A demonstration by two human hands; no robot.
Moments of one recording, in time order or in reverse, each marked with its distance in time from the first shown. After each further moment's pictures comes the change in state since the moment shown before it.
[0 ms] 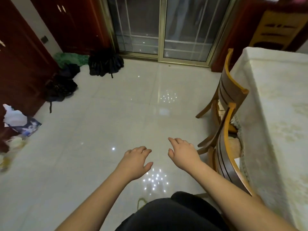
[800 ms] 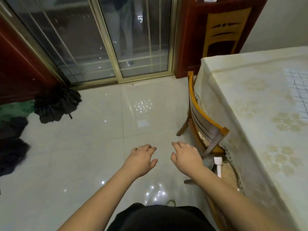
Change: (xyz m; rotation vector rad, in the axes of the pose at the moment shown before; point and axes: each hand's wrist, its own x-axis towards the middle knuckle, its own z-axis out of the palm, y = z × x) left_hand 0.384 0.049 -0.136 0.179 -0.087 0.311; right_hand 0.235 0.181 -0.115 0.126 0.092 0.322
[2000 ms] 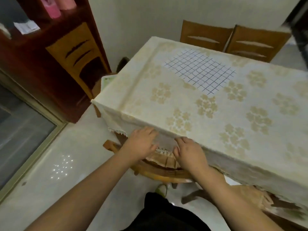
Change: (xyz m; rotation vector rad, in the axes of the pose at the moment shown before) left_hand 0.448 0.145 -0.176 0.305 -0.013 1.148; right_hand 0.176 0.182 -0.097 0.209 0.433 0.960
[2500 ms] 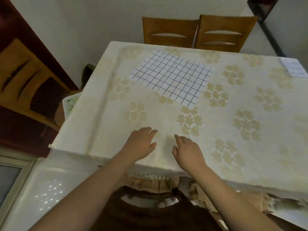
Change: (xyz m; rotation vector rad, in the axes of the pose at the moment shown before) left_hand 0.229 -0.031 0.002 0.037 -0.122 0.183; right_hand 0.141 0.099 0.002 0.008 -0.020 0.276
